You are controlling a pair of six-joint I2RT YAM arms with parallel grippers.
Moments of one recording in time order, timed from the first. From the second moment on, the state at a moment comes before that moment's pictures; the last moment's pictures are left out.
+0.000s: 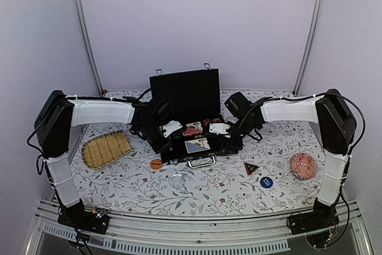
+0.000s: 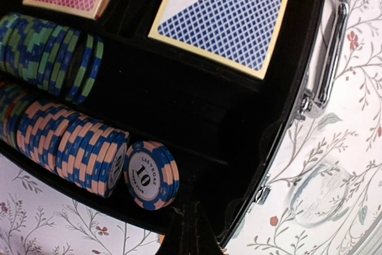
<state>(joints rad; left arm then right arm) -0.71 1.88 1.31 -0.69 0.10 0.22 0.67 1.94 1.35 -0.56 -0.28 -0.77</state>
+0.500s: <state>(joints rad) -0.72 2.01 1.37 -0.67 0.04 0.22 0.69 1.99 1.35 -0.55 -0.23 -0.85</state>
